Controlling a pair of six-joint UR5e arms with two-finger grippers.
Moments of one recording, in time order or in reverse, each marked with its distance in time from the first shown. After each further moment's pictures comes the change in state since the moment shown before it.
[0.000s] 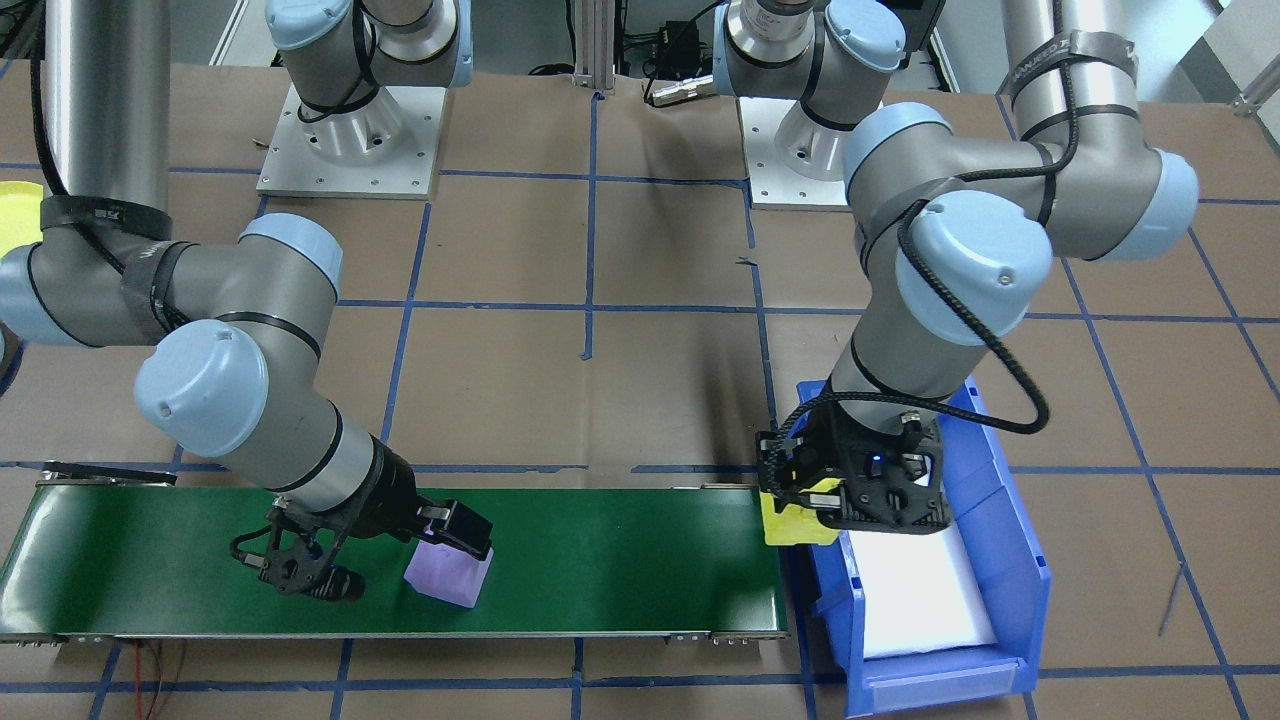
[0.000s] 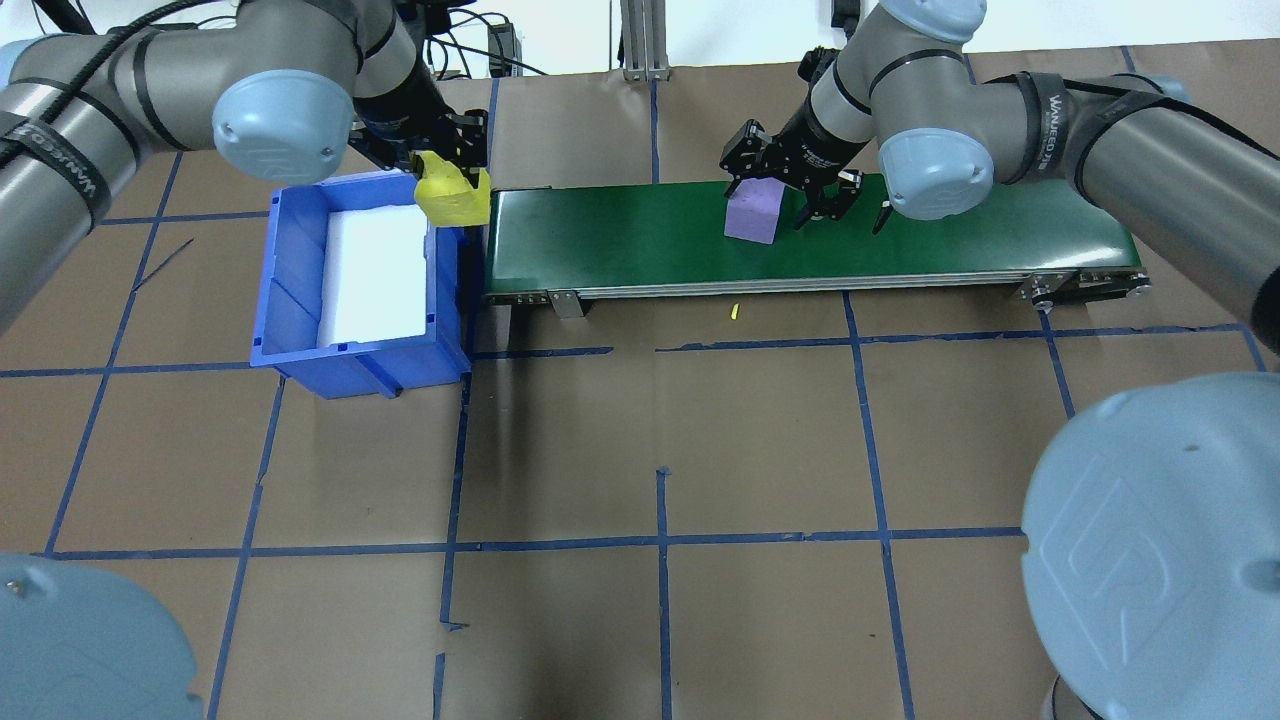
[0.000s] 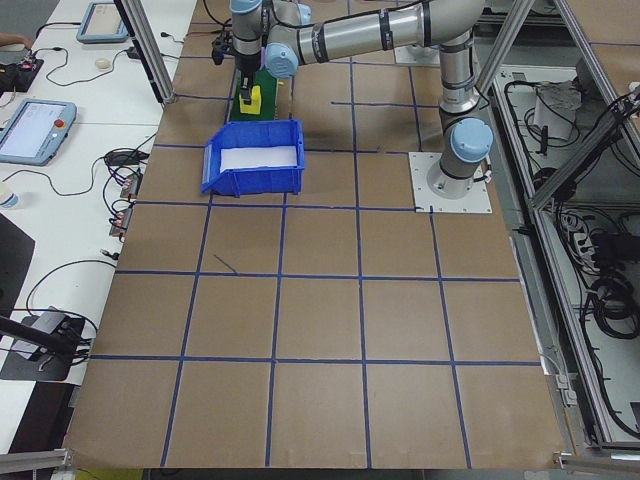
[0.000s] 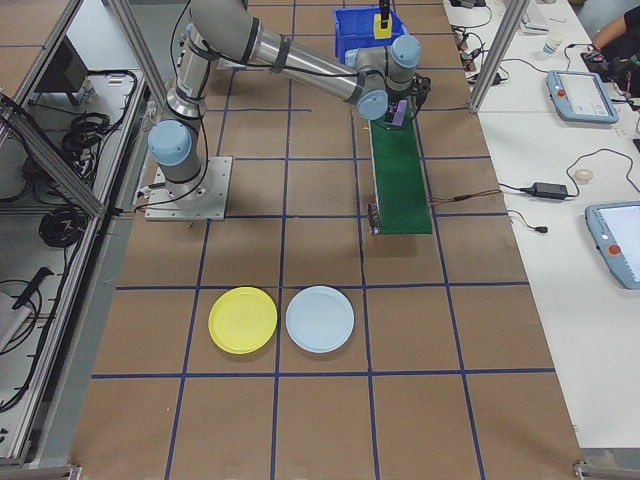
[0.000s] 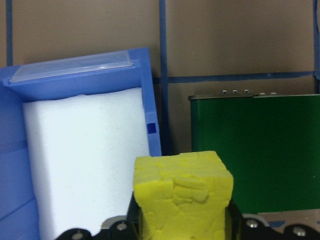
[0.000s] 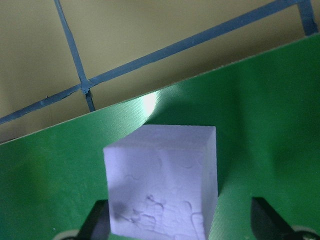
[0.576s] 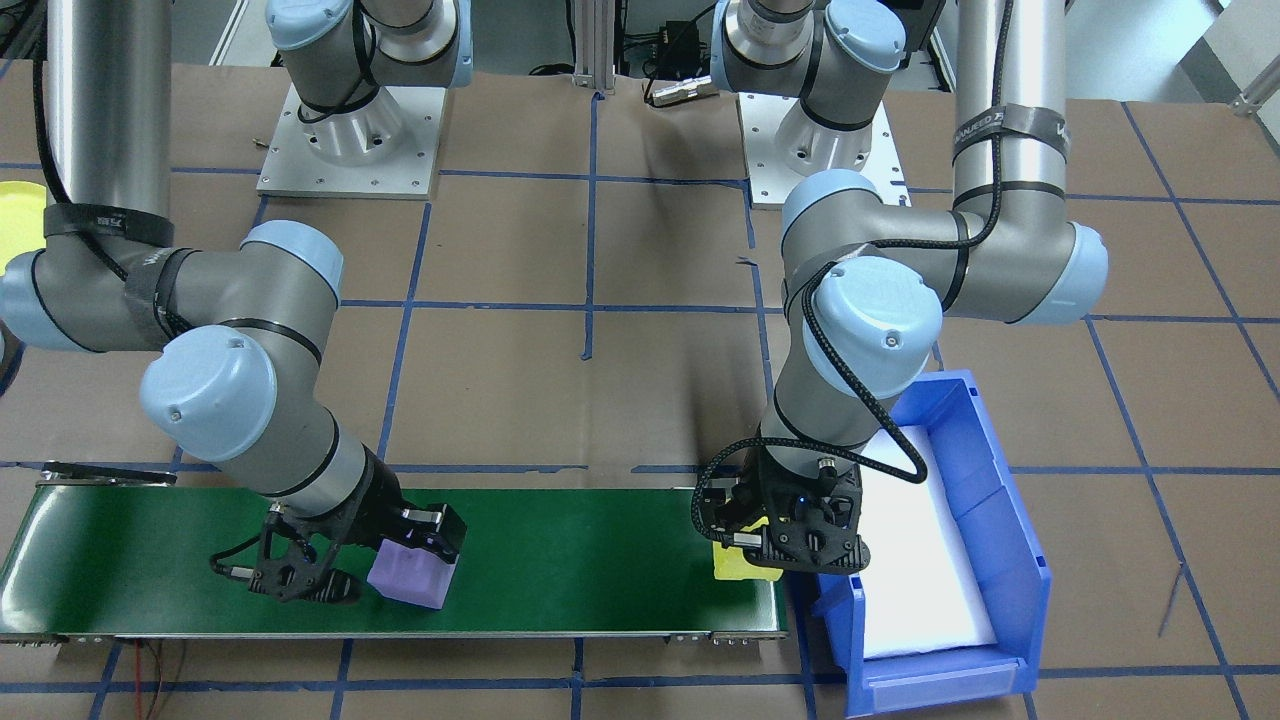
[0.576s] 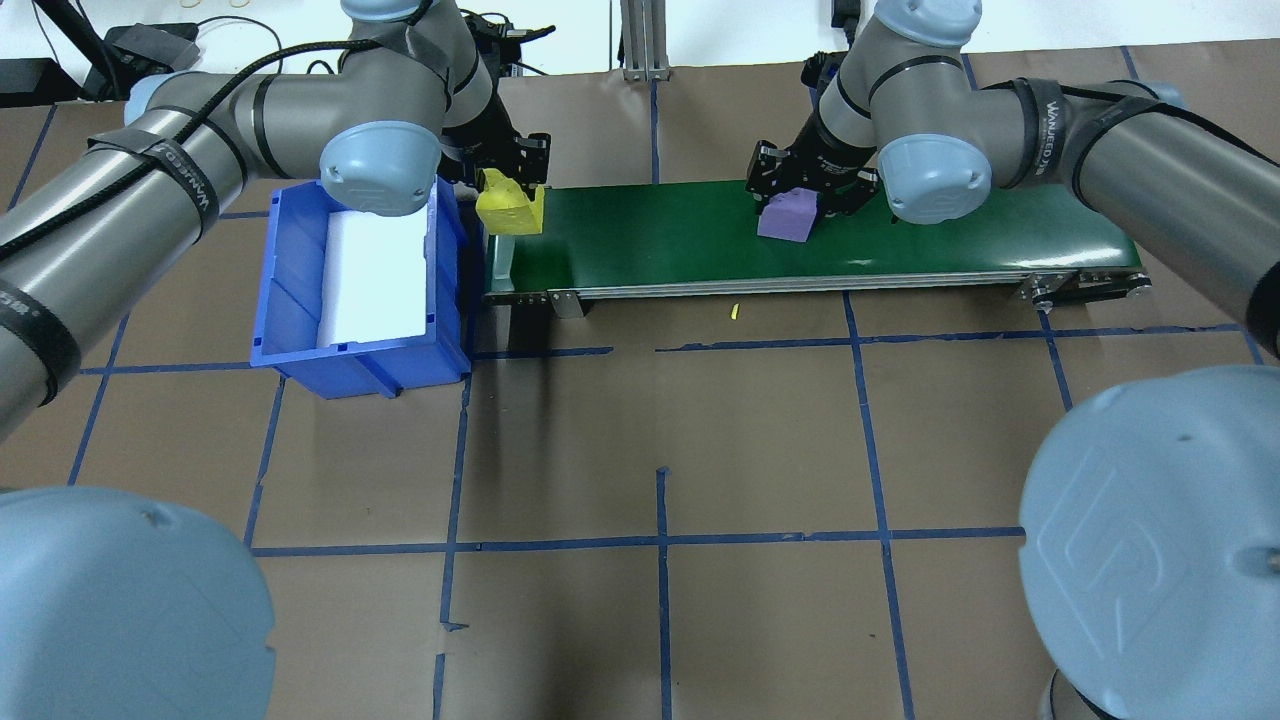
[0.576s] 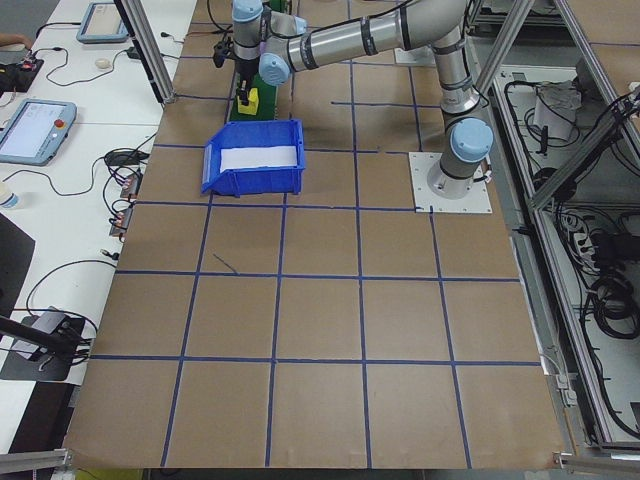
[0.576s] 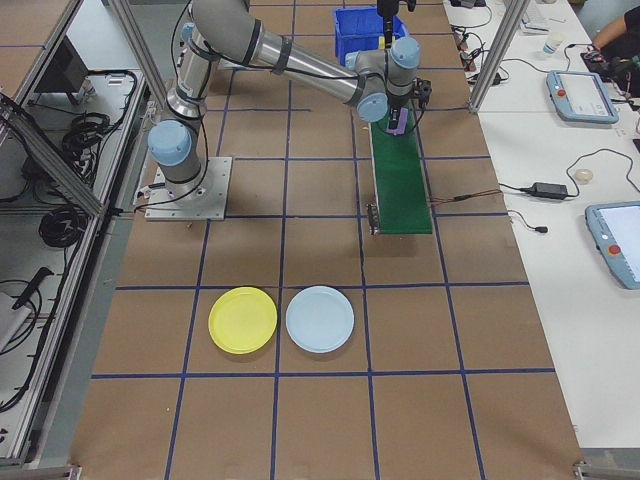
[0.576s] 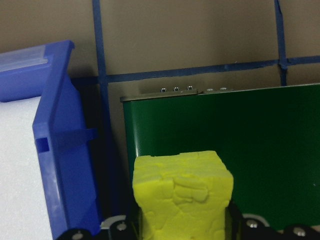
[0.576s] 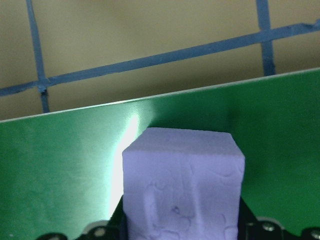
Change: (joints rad) left arm -0.050 -0.102 0.002 0.147 0.007 -0.024; right arm -0.007 0.002 0.002 -0.016 -0.193 -0.231
